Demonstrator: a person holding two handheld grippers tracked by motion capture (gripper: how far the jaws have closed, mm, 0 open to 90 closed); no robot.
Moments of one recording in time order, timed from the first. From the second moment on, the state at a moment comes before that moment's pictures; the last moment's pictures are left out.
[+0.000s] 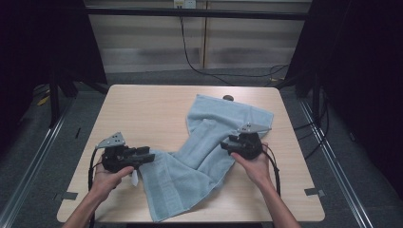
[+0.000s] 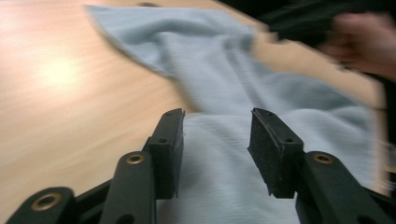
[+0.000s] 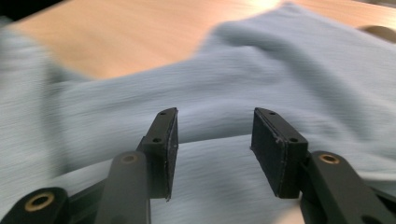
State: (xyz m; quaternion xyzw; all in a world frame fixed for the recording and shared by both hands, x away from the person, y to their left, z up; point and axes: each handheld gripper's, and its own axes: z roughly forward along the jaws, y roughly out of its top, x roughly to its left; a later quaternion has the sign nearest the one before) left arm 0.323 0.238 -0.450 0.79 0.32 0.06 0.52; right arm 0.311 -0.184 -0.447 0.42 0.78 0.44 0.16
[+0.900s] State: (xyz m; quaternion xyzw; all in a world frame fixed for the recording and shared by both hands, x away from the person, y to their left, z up) left arm 0.338 0.242 -0.484 0.79 0.36 0.05 0.50; right arm 0.255 -0.064 -0.500 0.27 0.87 0.41 0.09
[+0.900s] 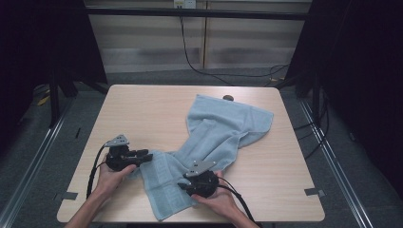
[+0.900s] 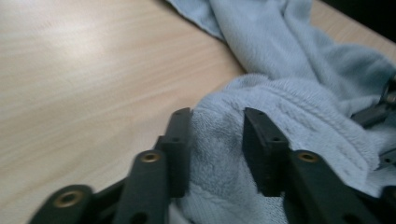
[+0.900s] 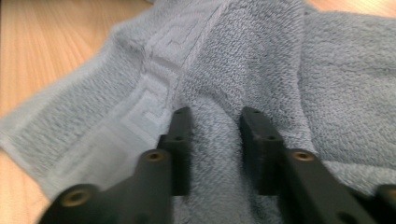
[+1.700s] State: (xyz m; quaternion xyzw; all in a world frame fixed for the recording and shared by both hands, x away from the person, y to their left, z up) left arm 0.328 0.230 -0.470 0.77 0.34 0.03 0.54; right arm 0.322 -0.191 -0.480 0.47 0.74 0.48 0.08
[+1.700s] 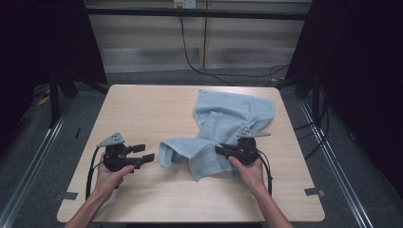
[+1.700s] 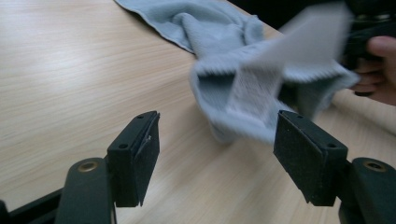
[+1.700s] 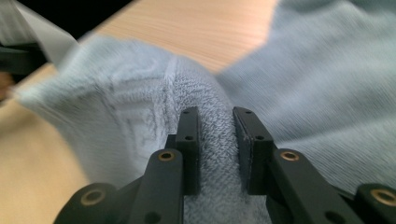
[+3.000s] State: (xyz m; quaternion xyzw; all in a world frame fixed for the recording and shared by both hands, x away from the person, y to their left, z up) left arm 0.317 0.196 -0.464 0.77 0.30 0.04 0.56; right arm 0.288 -0.155 -0.475 0.38 0.79 0.48 0.07
